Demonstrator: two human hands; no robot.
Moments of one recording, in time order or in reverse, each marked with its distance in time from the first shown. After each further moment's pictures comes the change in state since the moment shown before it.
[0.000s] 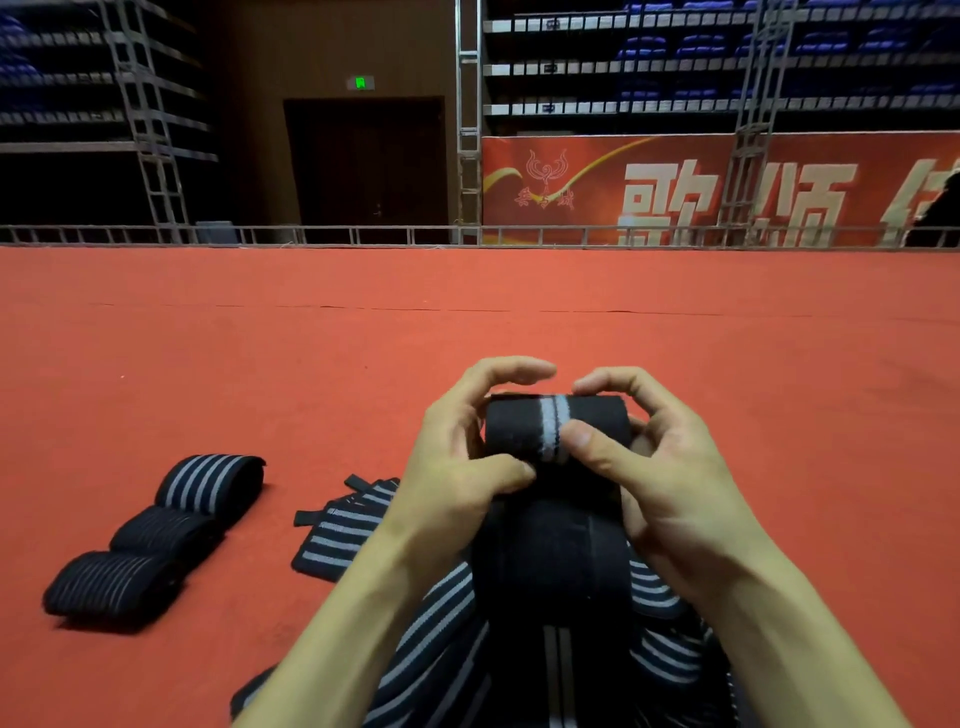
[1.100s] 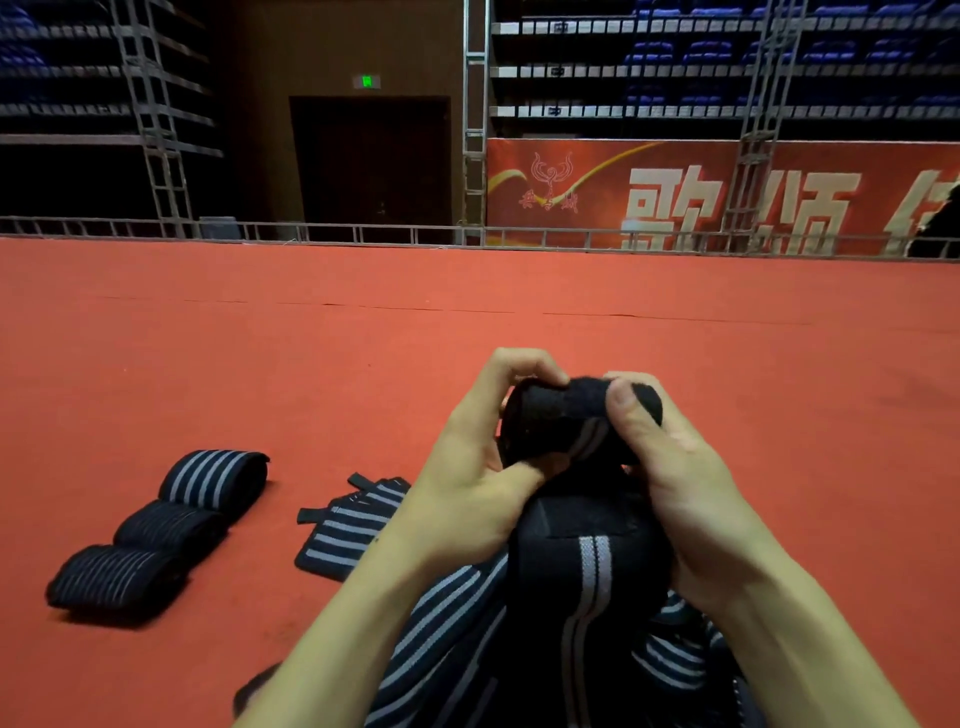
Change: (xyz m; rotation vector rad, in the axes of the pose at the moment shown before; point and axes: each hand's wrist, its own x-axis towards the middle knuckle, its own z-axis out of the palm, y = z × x) left_hand 0.001 0.002 0.002 0.159 -0.100 0.078; right_hand -0.002 -0.007 0.010 0.021 0.103 0.082
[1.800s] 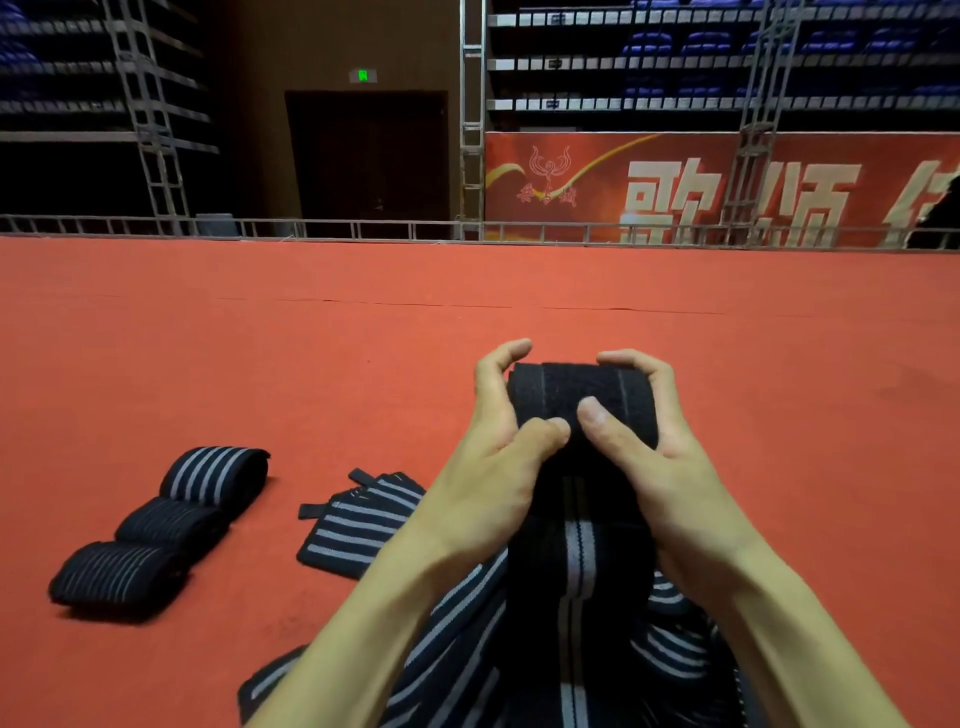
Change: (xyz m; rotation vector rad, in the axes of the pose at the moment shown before) left_hand -0.003 0.001 0.008 -0.166 0.046 -0.267; right_hand -0.001 0.006 -0.002 -0.134 -0.038 -0.069
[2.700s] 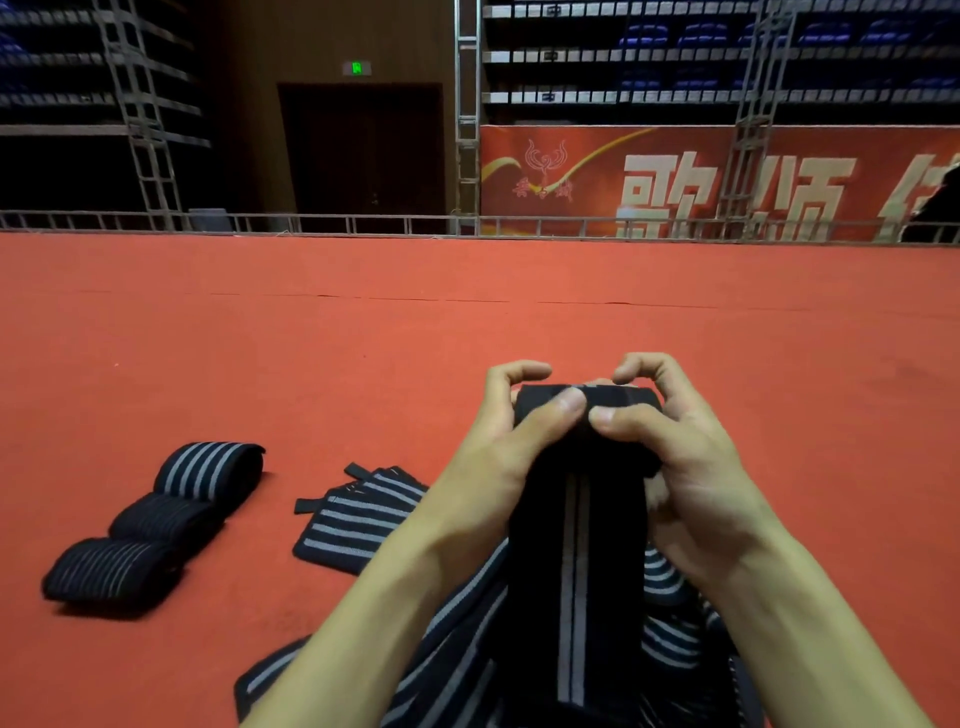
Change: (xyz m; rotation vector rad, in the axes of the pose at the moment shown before) left_hand 0.002 -0.006 0.005 -0.184 -0.005 -0.181; right_hand 0.003 -0.007 -0.005 0.259 0.011 0.075
